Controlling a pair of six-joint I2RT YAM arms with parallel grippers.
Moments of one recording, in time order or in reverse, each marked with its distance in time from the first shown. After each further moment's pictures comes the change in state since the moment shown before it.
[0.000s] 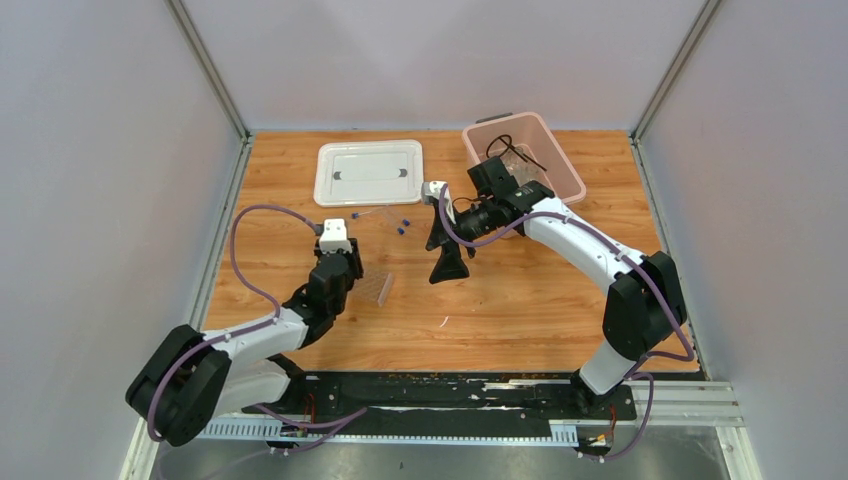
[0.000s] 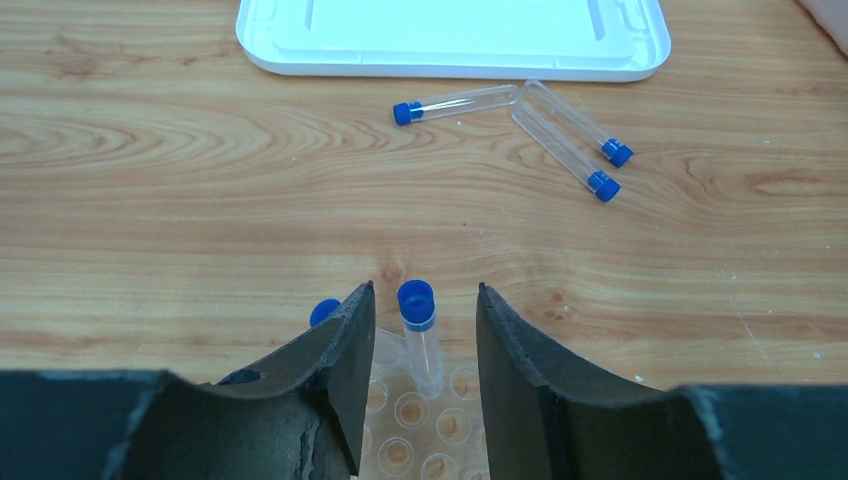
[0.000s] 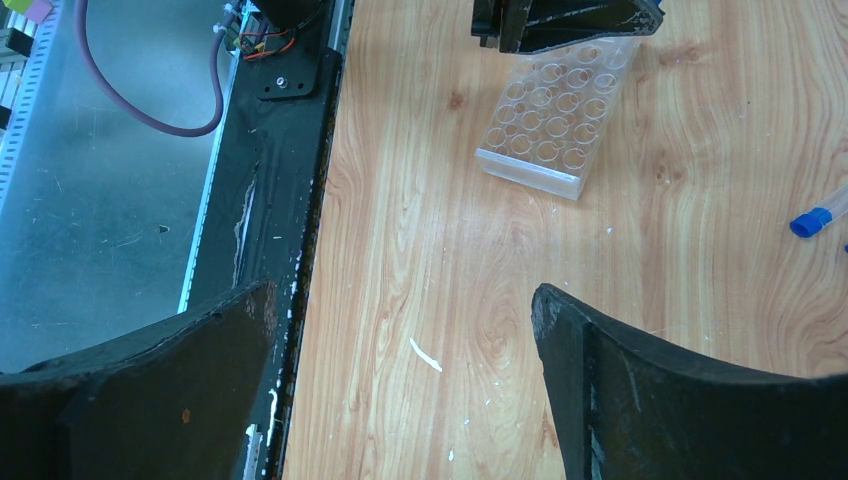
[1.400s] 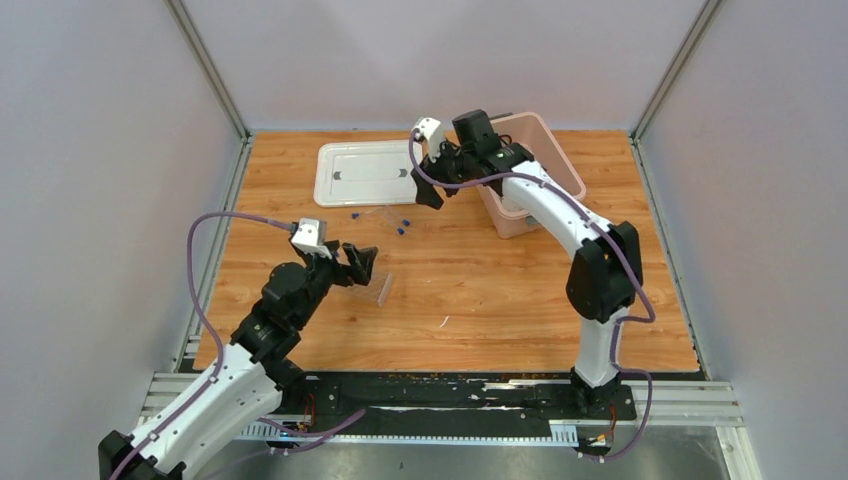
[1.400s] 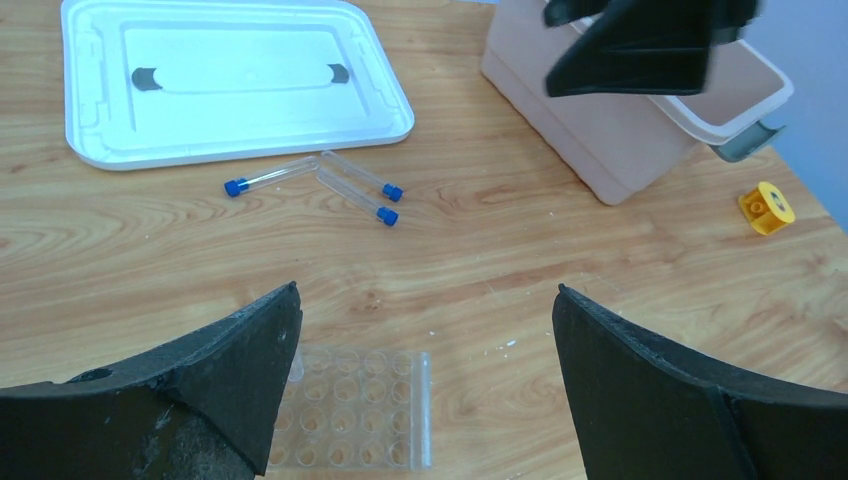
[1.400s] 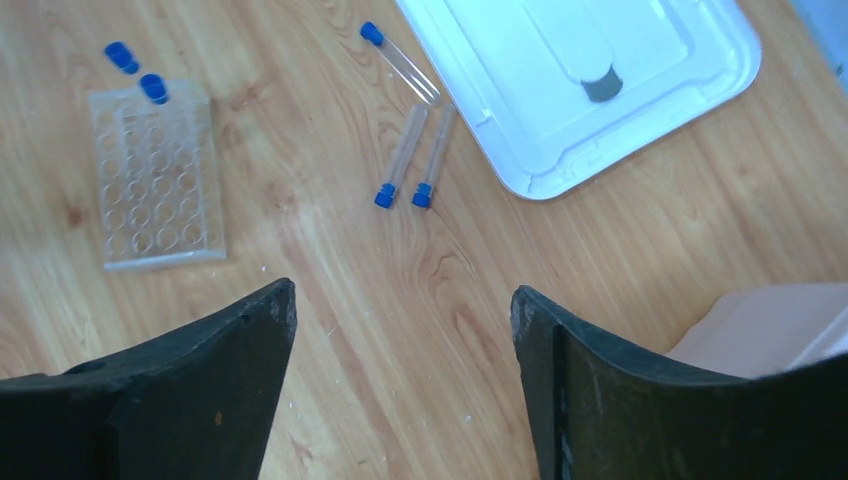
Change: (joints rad) left arm 0.000 -0.558 0.126 -0.488 0.357 -0.074; right arm -0.035 0.238 0.403 0.111 0.579 0.198
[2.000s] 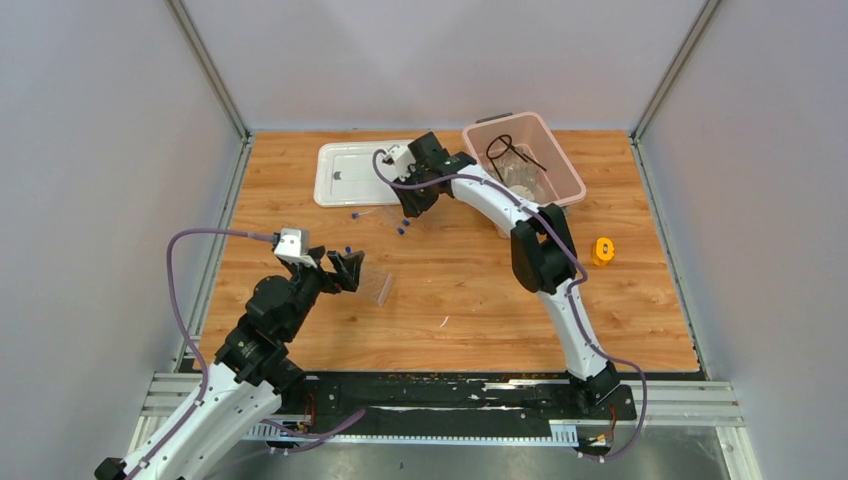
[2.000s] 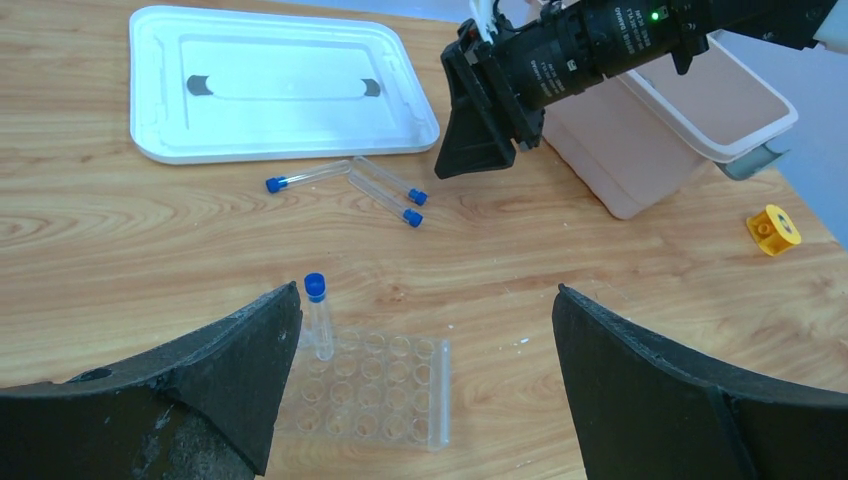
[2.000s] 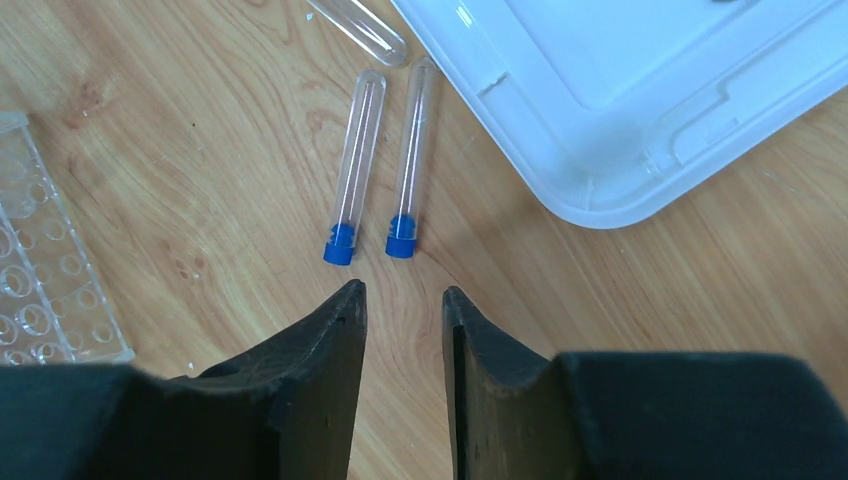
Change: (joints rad) left arm 0.000 -0.193 0.001 -0.164 -0.058 -0.005; right arm 0.060 0.476 0.351 -0.119 0.180 0.154
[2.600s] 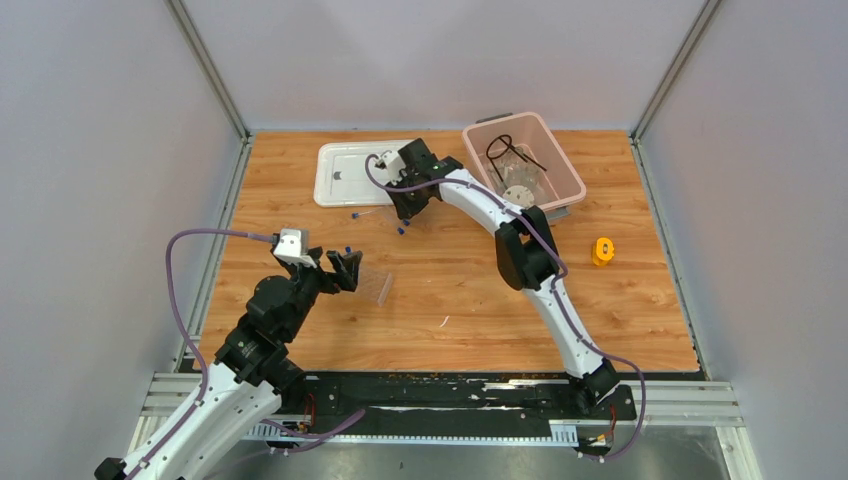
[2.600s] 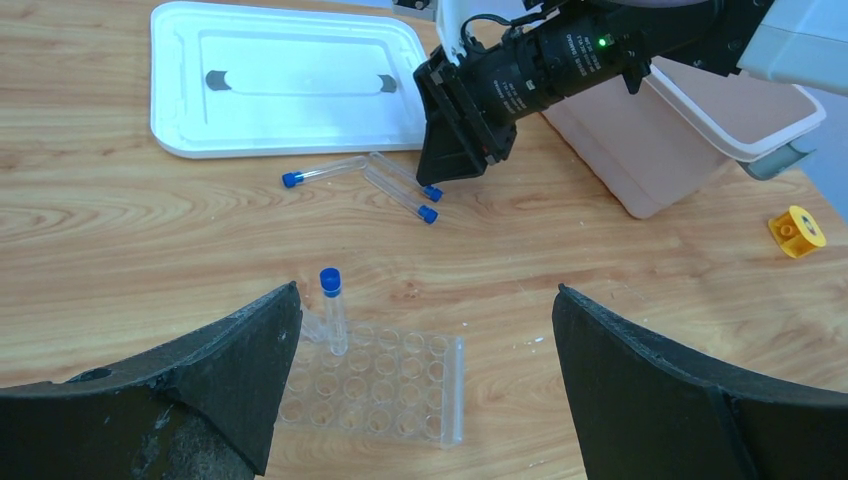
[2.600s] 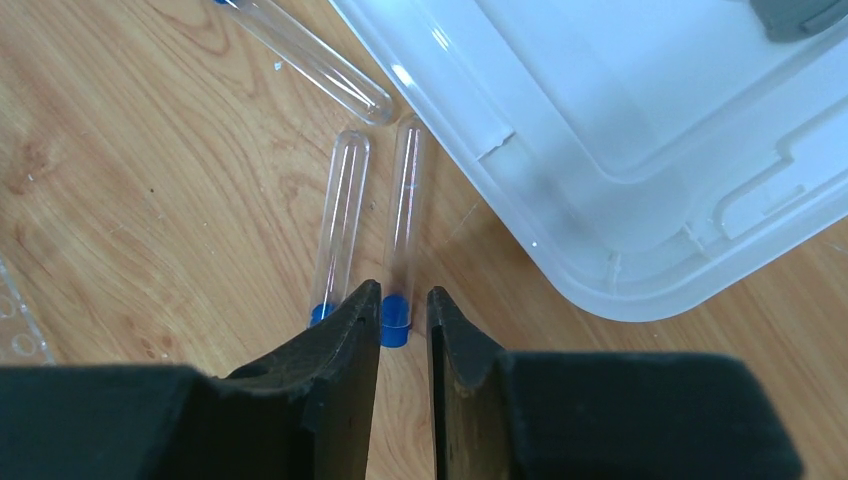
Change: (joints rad) left arm 0.000 -0.001 0.000 -0.015 -0.029 0.010; right arm 0.023 0.174 0.183 -0.019 0.018 0.035
